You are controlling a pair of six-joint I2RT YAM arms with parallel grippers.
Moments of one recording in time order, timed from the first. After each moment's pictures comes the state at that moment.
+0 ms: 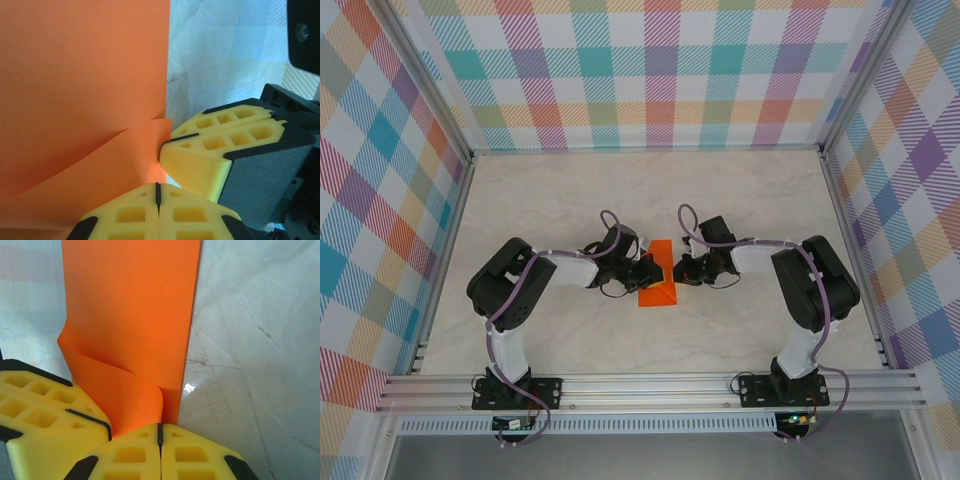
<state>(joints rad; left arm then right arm) -0.66 1.88 0.90 0.17 0.59 -0.97 0.44 1.77 0.84 -0.19 -0.59 0.47</state>
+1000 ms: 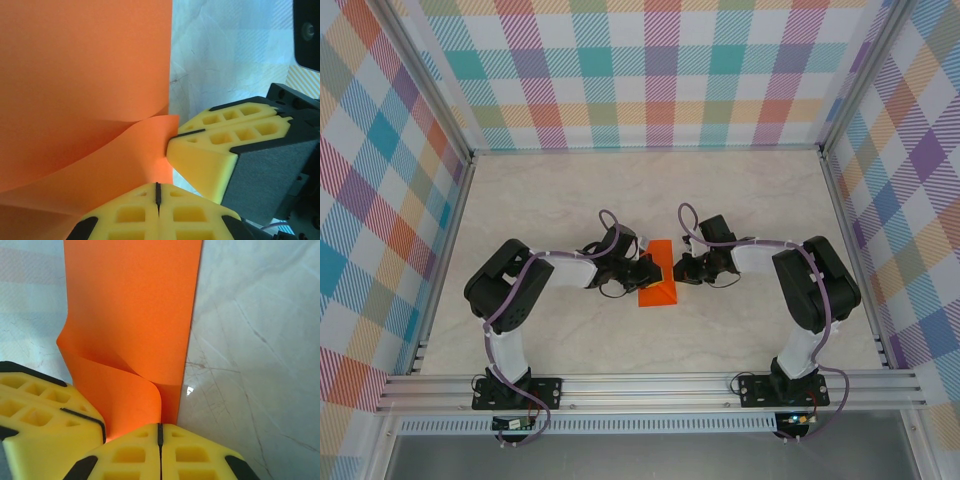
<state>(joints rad) -0.66 1.87 0.90 0.15 0.57 -0.96 0.44 1.76 0.85 -0.20 -0.58 0.47</state>
